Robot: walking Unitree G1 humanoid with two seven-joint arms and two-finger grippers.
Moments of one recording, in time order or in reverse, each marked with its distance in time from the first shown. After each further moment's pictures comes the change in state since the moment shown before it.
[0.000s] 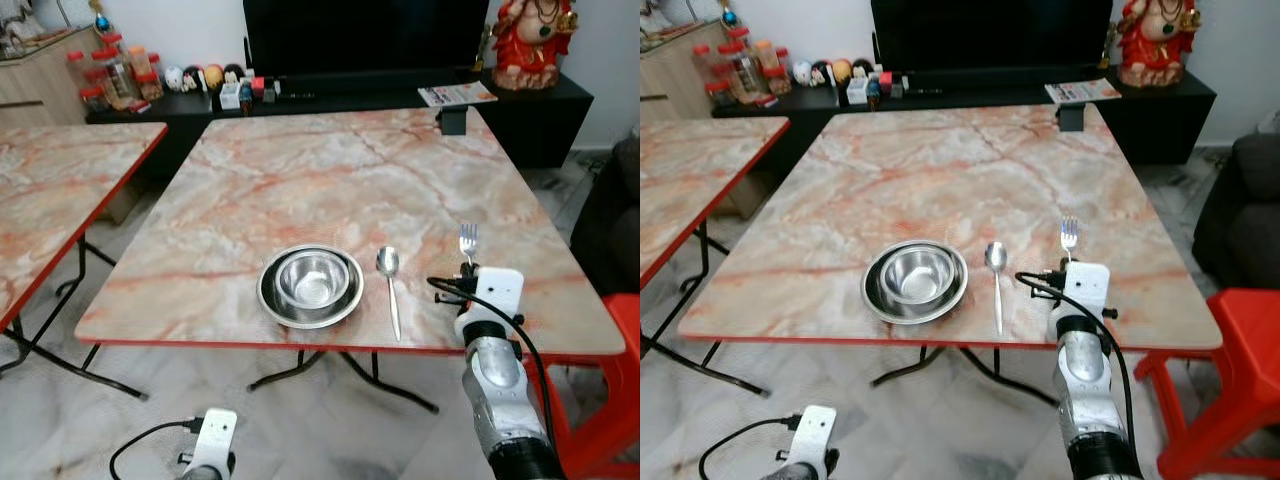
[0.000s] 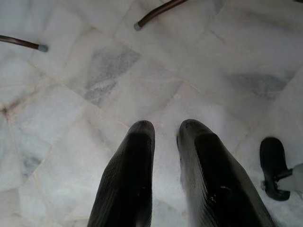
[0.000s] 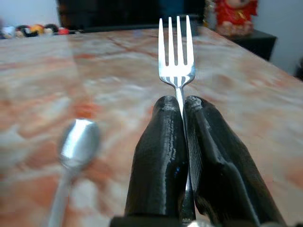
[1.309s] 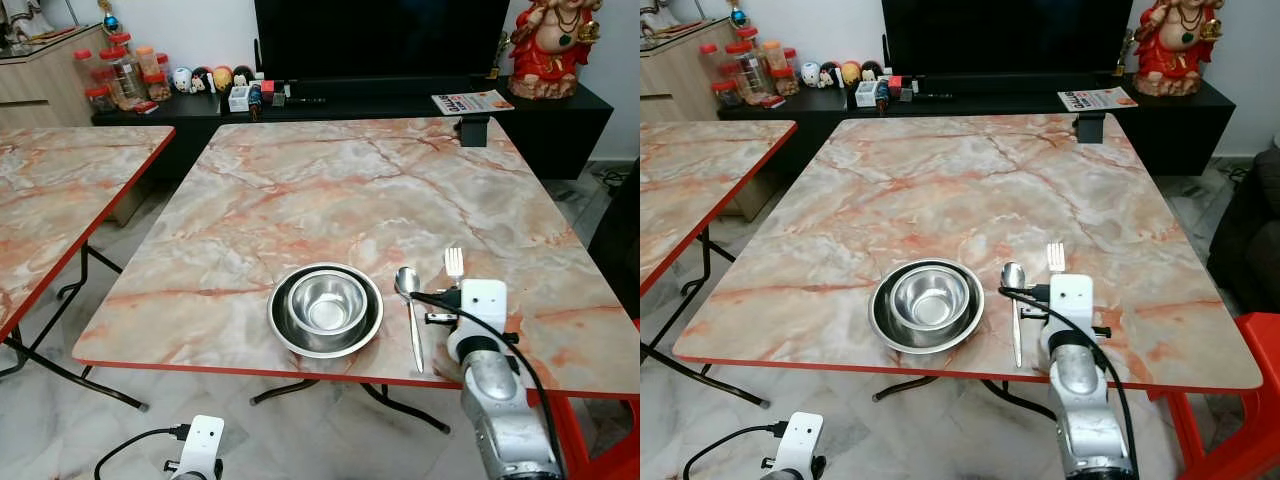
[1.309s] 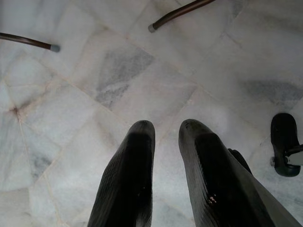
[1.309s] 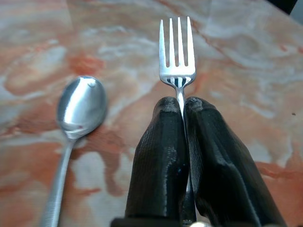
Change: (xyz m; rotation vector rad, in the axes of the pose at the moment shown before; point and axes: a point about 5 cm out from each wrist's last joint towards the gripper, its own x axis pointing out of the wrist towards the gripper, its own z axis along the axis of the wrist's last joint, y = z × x) left arm -0.002 0.013 -0.006 -0.002 0.014 0.014; right arm -0.026 -0.005 0.001 -0.109 0.221 -0.004
